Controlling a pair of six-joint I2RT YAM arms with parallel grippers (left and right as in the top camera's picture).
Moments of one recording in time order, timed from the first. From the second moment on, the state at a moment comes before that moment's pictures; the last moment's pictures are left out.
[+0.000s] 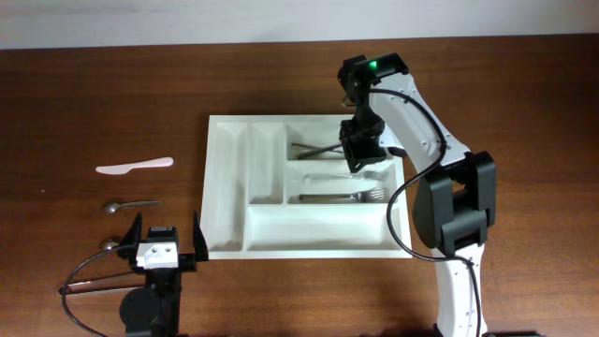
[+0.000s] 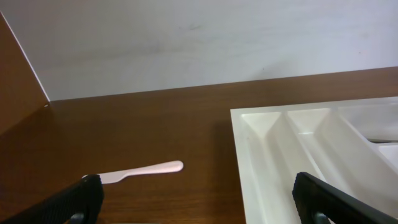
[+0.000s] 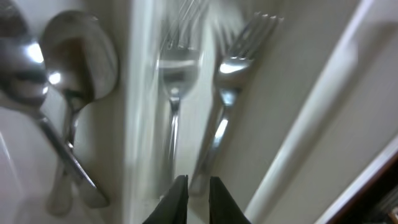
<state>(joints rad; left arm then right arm) 0.05 0.01 0.01 -0.08 -0.01 0.11 0.33 2.28 2.06 -1.51 -0.18 1.71</state>
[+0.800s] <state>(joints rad) 0.05 0.01 0.01 -0.08 -0.01 0.11 0.15 2.29 2.40 -1.53 0.01 1.07</state>
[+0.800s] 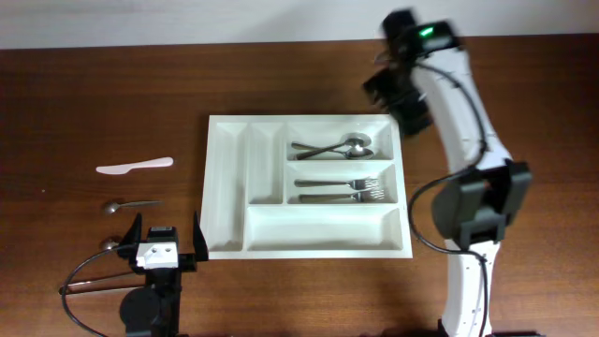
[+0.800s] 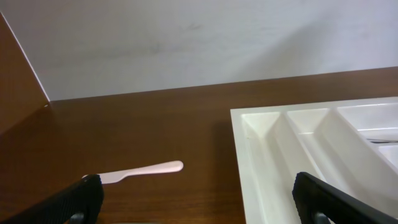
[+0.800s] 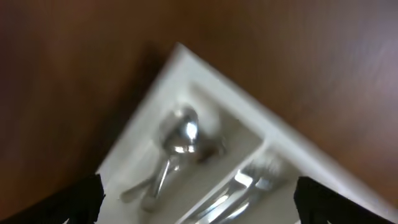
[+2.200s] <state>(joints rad) 0.05 0.01 0.01 -0.08 -0.01 0.11 -0.30 1.25 1.73 -1.56 0.23 -0.13</state>
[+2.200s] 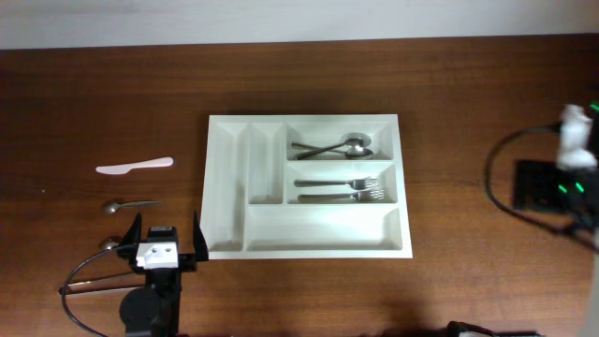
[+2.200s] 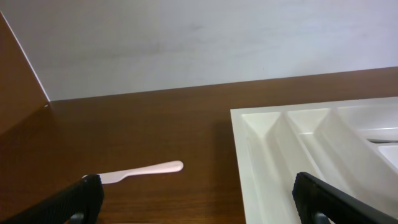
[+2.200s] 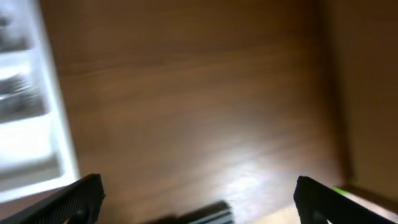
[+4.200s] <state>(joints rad) 0.05 0.15 0.33 -0.53 0.05 -0.02 -0.74 1.75 1.67 -1.24 -0.13 -0.23</state>
